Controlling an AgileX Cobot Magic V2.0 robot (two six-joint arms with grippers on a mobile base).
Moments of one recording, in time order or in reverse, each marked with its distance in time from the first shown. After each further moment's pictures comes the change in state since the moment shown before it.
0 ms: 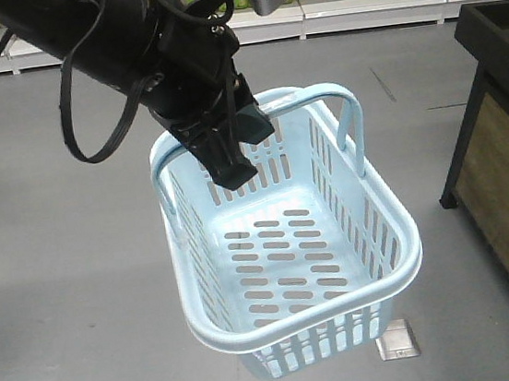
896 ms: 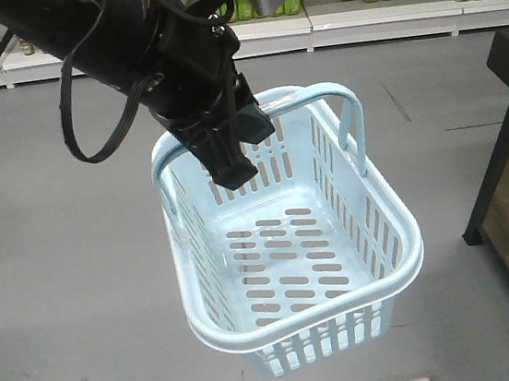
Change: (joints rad) left arm 0.000 0.000 0.000 0.000 -0.001 -0.001; right arm 0.000 0.000 0.000 0.000 0.000 0.000
